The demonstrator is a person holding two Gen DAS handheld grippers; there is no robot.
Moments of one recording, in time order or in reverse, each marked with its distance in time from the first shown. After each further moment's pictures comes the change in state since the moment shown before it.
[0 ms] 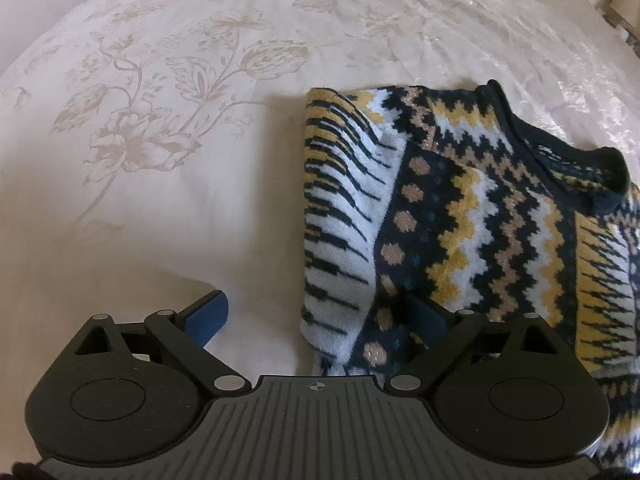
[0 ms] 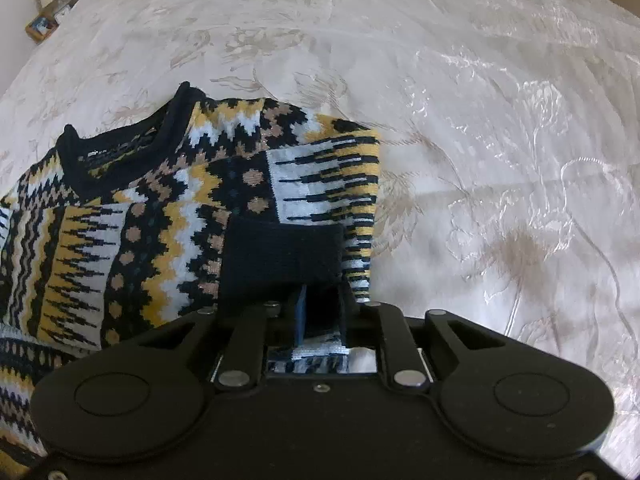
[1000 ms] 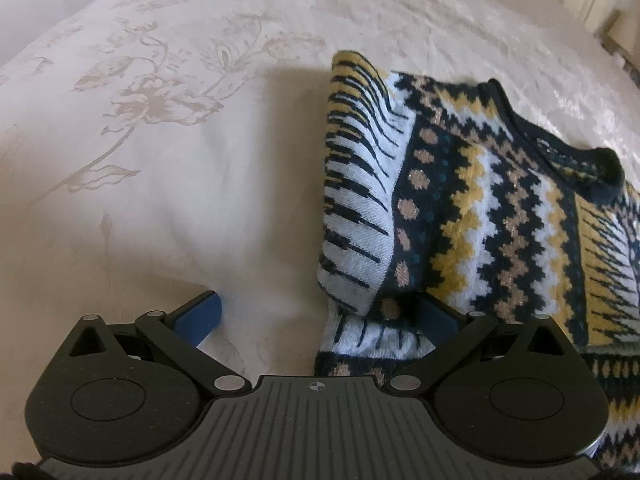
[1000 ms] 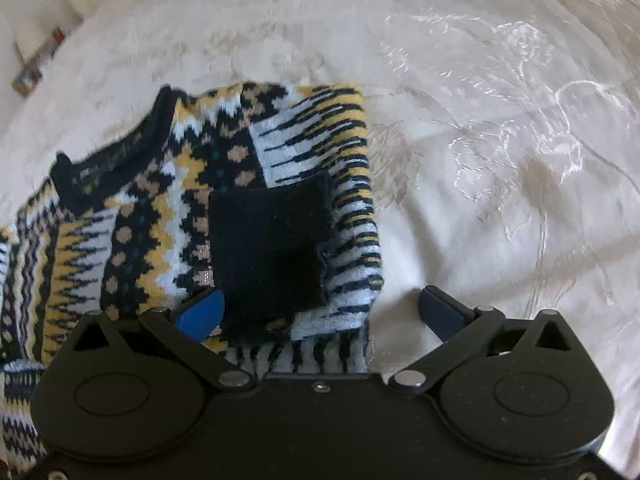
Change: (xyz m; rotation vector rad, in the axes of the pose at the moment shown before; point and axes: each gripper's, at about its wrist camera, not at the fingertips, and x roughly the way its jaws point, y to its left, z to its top) left arm 0.003 0.011 -0.051 -0.052 -0.116 -0.018; right arm 0.019 -0.018 -0.040 0.194 -0.108 0.068
